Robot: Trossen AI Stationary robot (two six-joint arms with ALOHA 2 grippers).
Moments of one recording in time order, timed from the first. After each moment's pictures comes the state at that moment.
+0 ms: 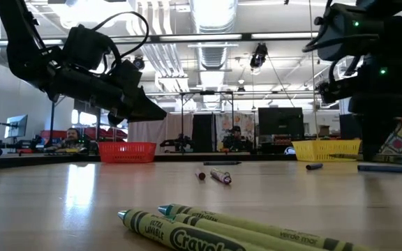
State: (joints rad) left arm 0.26 1.49 0.32 0.91 -0.15 -0.22; right arm 0.17 1.35 0.65 -0.79 0.21 0.81
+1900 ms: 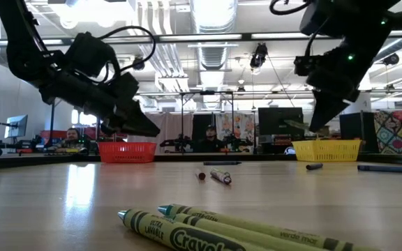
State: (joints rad) left arm 0.26 1.49 0.32 0.75 -0.12 -0.29; right arm 0.05 1.25 0.68 -0.59 0.40 0.58
